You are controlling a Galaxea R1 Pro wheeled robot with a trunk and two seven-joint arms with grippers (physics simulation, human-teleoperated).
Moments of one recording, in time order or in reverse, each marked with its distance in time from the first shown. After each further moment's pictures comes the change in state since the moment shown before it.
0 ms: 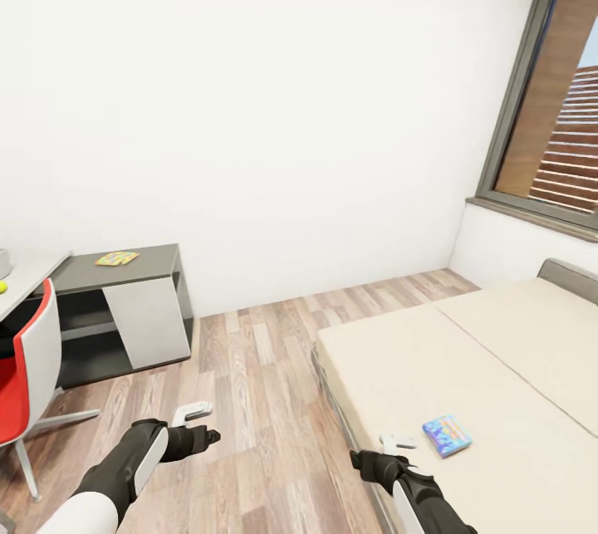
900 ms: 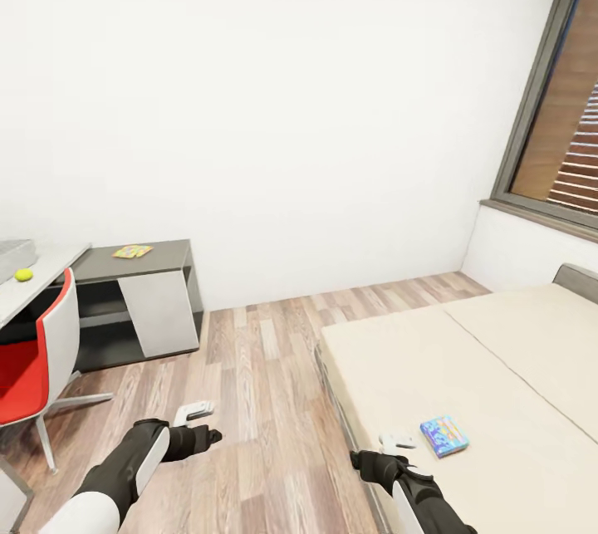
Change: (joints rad) left arm 0.000 -0.005 -0.001 -0.002 0.000 0.001 -0.002; right arm 0.000 0.001 0.001 0.000 0.006 0.000 0.000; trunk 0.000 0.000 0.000
